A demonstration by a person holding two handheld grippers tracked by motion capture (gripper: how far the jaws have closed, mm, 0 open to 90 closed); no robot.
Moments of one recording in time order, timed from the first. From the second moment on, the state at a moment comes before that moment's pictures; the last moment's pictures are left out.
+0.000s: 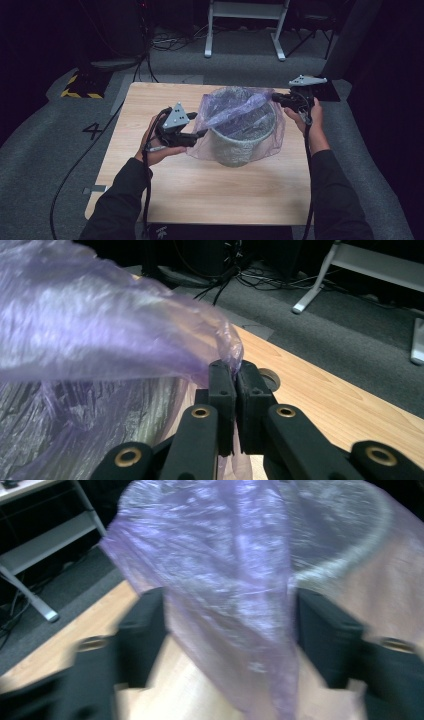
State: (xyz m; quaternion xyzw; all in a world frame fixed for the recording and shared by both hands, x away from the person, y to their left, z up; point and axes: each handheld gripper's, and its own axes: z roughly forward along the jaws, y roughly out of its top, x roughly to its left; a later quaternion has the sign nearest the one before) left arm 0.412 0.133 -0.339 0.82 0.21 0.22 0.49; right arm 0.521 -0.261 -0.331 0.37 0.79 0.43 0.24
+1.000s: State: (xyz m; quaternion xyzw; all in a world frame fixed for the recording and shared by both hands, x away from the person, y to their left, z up) left arm 0.530 0.136 -0.382 0.76 0.39 0.14 0.49; right arm 0.547 -0.252 -0.373 0.38 0.82 0.39 0.20
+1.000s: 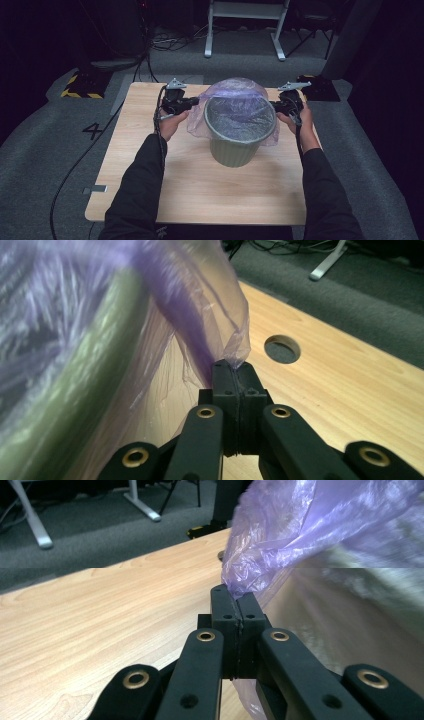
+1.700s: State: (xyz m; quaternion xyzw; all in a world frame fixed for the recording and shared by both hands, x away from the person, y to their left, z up) left arm 0.500 0.151 -0.388 0.76 0.37 0.15 0.51; right arm 0.525 -0.276 -0.389 0.37 0.81 0.41 0.18
